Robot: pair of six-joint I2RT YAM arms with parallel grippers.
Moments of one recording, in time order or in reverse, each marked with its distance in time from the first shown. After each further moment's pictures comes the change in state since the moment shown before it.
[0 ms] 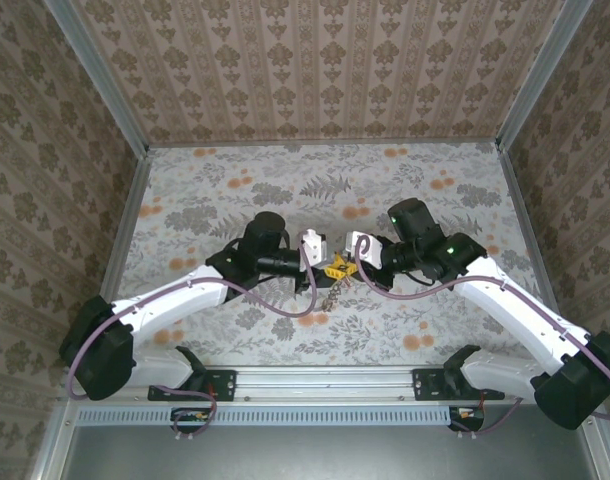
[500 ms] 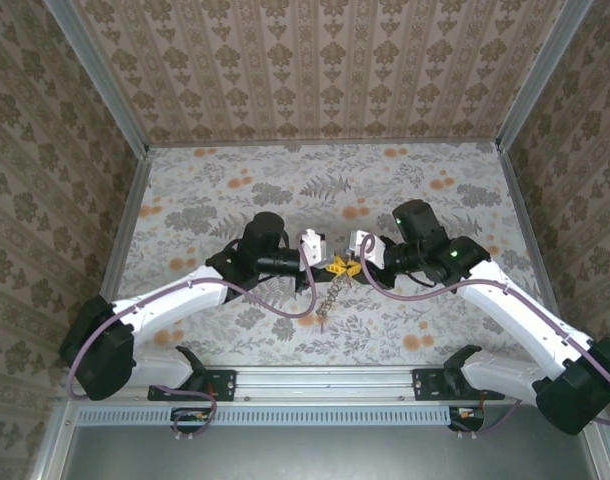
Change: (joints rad) left arm 0.009 -0.002 -0.028 0.065 -0.005 -0.018; right arm -0.032 -0.035 -0.044 0.052 -0.042 0.031
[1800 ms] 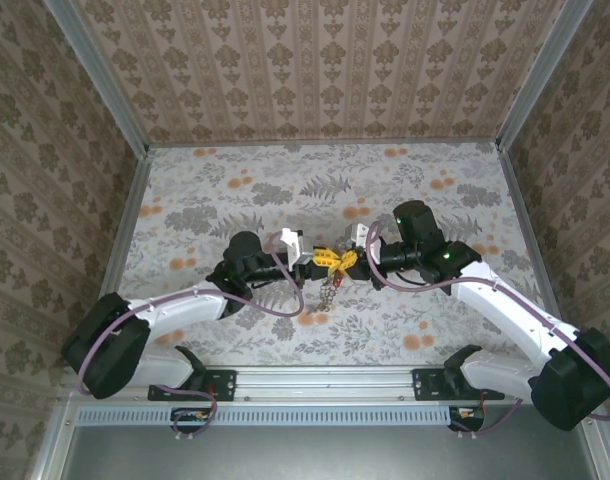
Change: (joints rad) left arm 0.037 0.016 -0.245 0.659 0.010 -0.343; right arm -0.027 0.038 -0.101 0.253 -0.177 0.171
